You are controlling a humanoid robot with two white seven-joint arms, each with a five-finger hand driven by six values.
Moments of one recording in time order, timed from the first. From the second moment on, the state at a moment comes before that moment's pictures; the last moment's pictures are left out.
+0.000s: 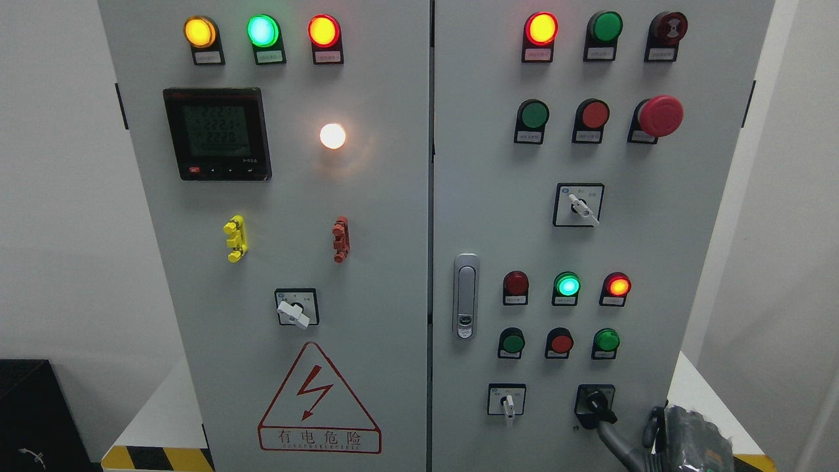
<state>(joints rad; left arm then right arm) 0.04 -0.10 0.00 0.00 0.00 -0.20 0.08 -0.28 0.13 -0.24 -1.62 1.18 0.21 0.07</state>
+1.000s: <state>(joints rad) 0.04 -0.10 0.00 0.00 0.00 -0.20 0.08 -0.25 0.13 -0.22 -1.64 1.17 0.21 0.06</state>
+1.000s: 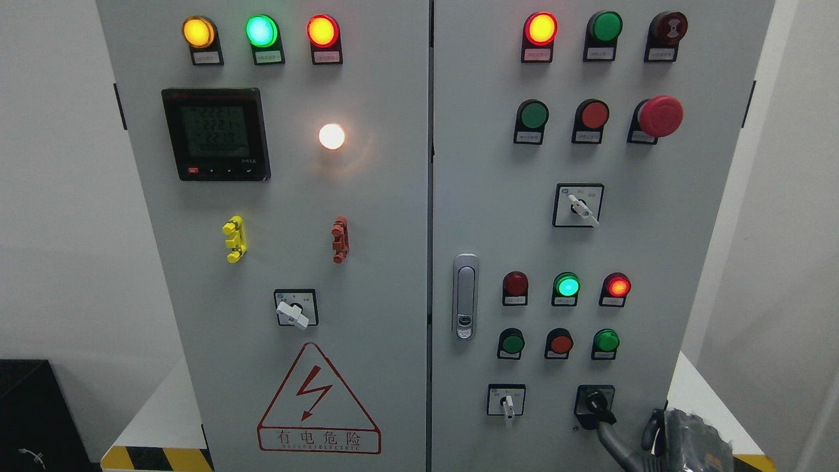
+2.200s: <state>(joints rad) 0.04 -0.10 0.00 0.00 0.00 -0.20 0.08 -0.20 0.13 -0.16 -1.68 1.17 0.20 0.07</state>
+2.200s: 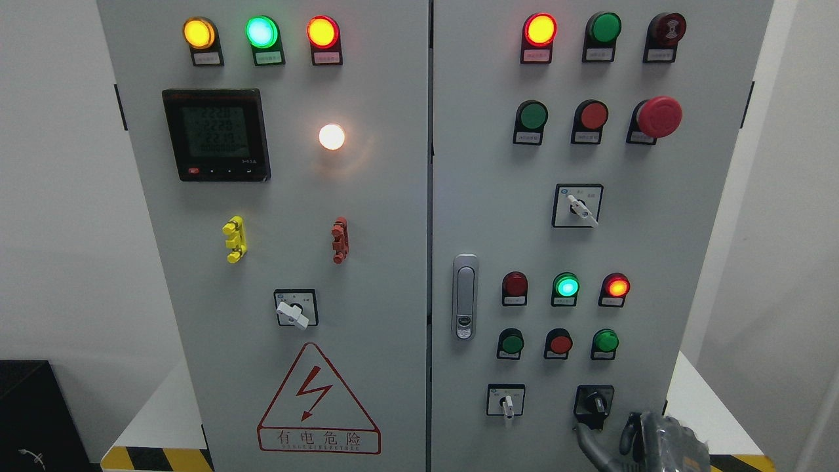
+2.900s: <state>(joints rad) 0.04 -0.10 0.00 0.00 0.00 -0.20 0.08 -0.06 0.13 -0.13 -1.81 0.93 0.14 0.06</state>
